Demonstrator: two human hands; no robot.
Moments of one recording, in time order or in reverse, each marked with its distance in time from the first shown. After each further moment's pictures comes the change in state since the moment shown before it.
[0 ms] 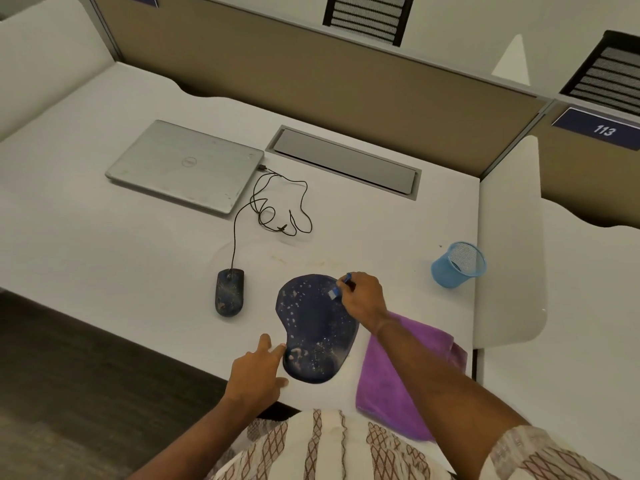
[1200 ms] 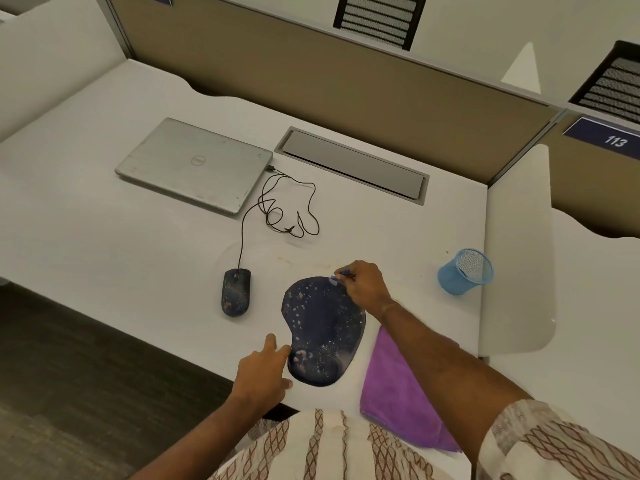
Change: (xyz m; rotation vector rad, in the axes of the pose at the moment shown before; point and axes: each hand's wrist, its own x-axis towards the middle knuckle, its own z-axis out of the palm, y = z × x) left_hand 0.003 0.000 -0.002 -0.001 -0.004 0.017; right_hand 0.028 -0.019 -0.010 0.038 -0.116 -0.081
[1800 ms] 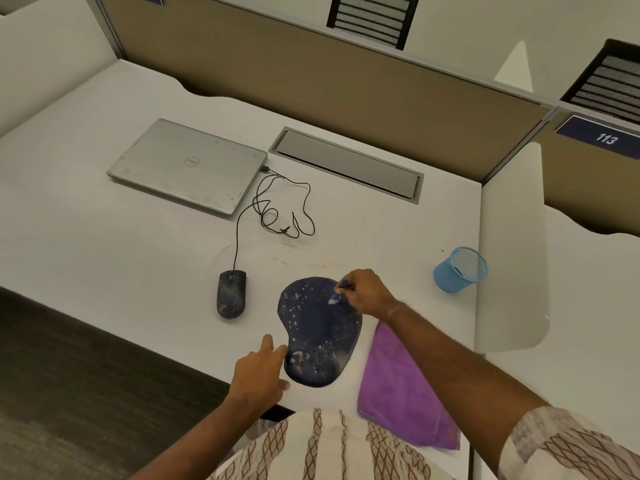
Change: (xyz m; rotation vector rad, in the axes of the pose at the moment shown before) left_hand 0.003 0.000 0.000 0.018 -0.010 -0.007; right_hand -0.007 0.011 -0.011 -0.167 -0.176 -0.023
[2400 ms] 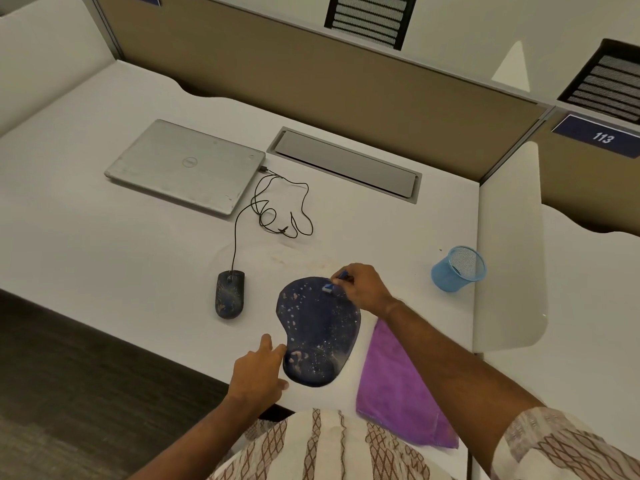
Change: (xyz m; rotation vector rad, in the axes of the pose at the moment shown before) left_hand 0.000 0.001 -0.001 0.011 0.004 0.001; right_hand 0.000 -0.008 -0.001 0.128 0.106 -0.022
